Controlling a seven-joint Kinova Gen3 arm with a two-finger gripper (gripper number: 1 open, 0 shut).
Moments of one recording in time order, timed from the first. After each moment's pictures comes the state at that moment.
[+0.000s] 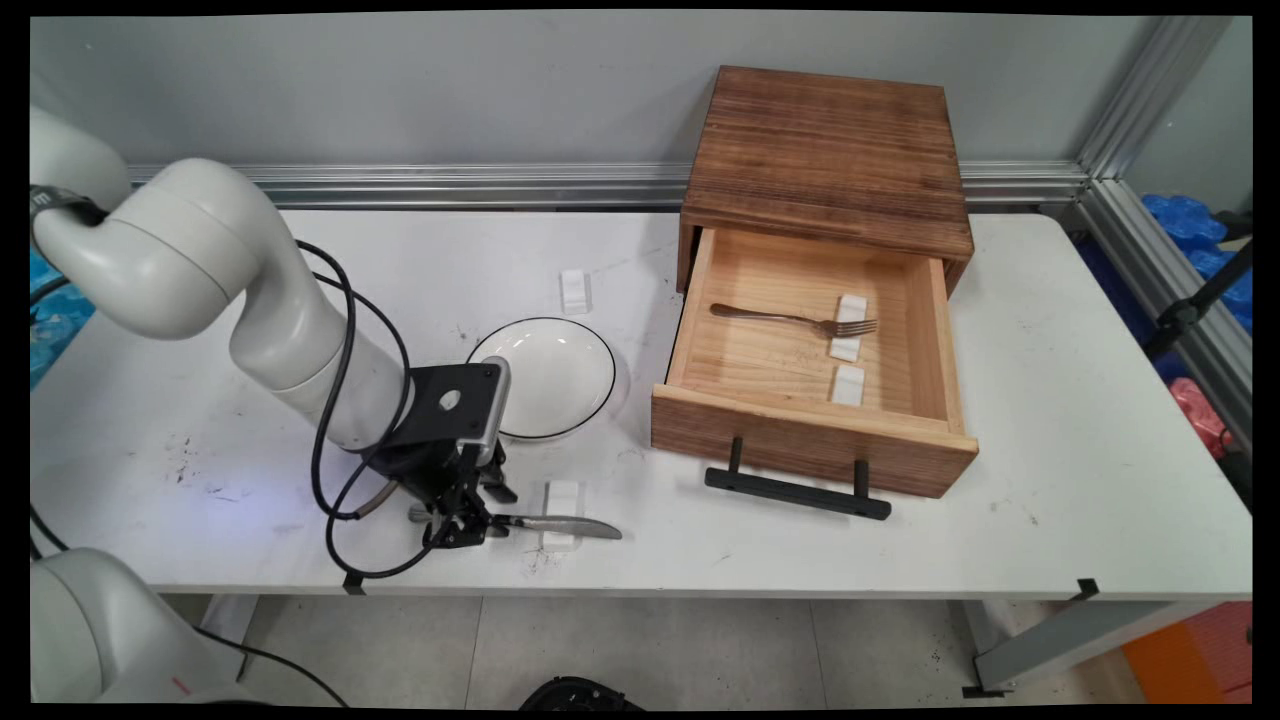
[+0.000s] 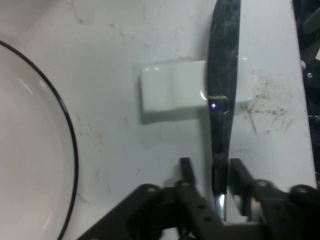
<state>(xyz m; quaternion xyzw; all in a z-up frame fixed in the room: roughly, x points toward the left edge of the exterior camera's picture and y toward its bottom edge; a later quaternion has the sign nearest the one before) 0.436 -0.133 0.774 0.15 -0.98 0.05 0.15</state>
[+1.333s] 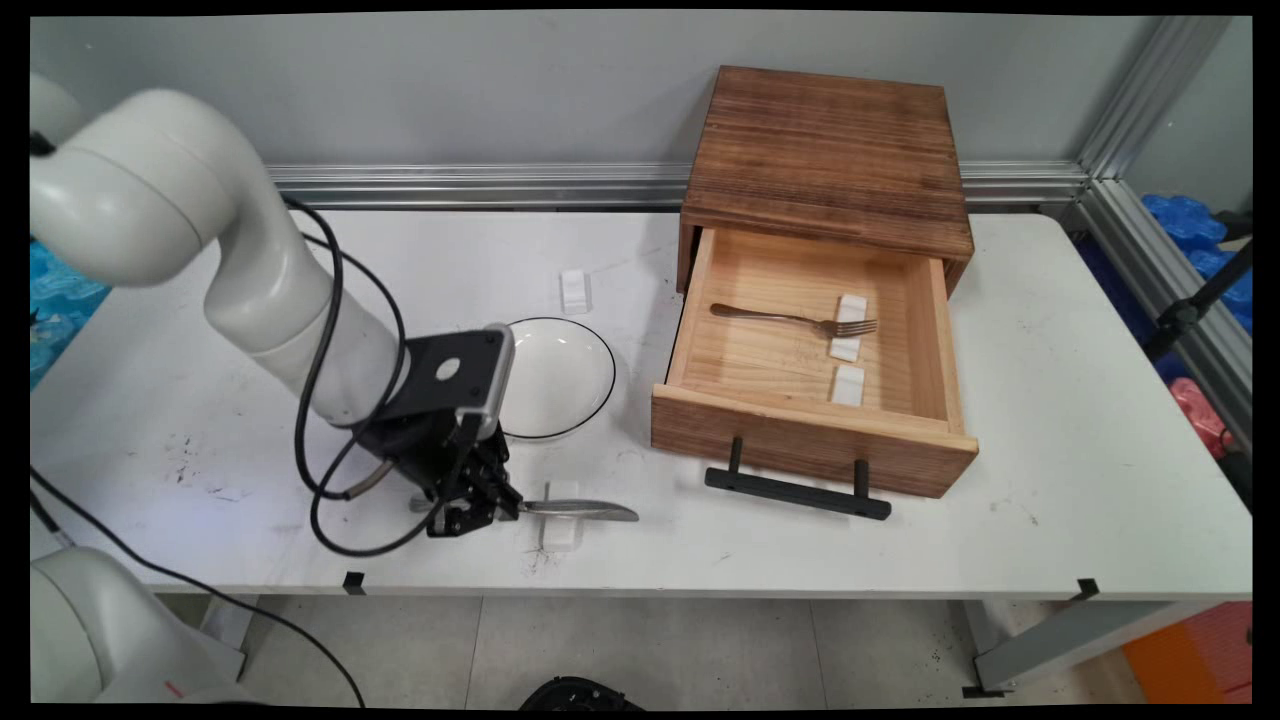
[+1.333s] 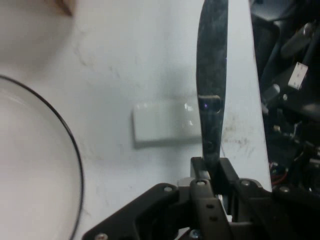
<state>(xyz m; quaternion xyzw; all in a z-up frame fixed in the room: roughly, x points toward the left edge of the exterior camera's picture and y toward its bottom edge) 0.422 -0.132 0.824 0.15 -0.97 0.03 0.17</state>
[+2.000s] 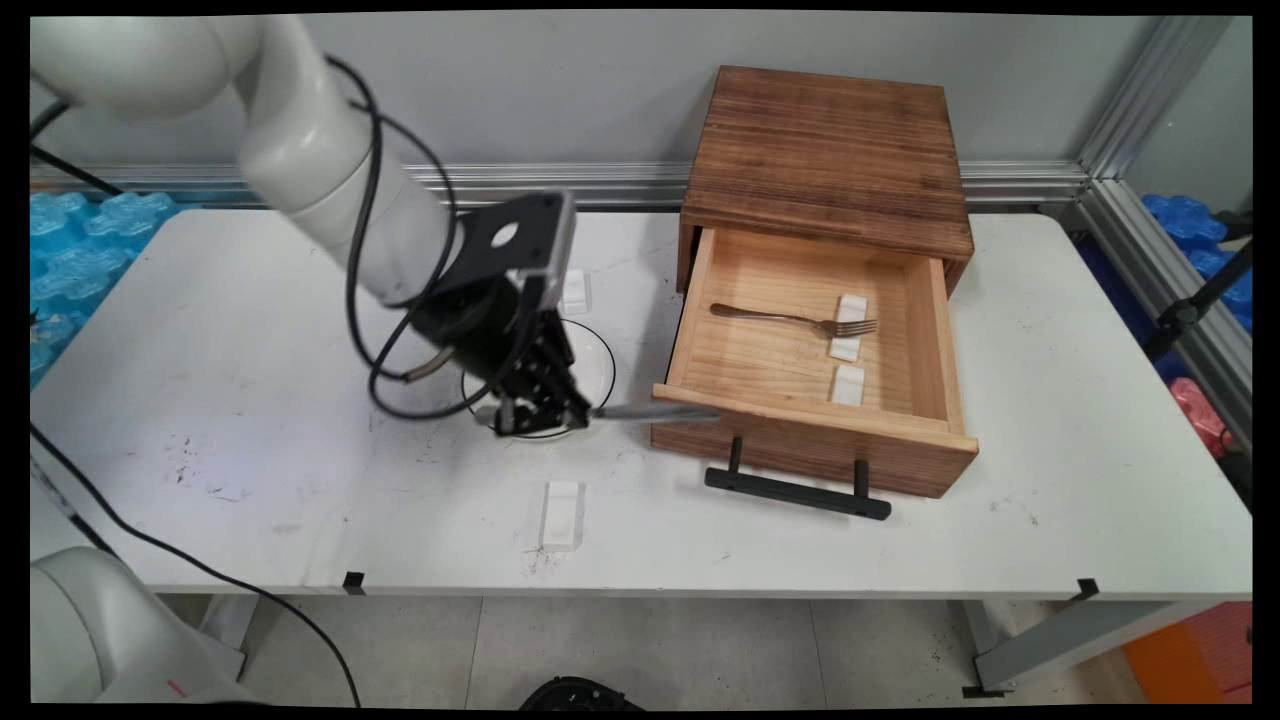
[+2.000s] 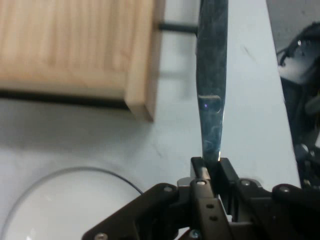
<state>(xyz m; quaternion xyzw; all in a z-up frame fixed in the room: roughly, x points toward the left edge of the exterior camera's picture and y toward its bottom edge) 0.394 -0.187 0.902 0.14 -0.97 0.07 0.21</state>
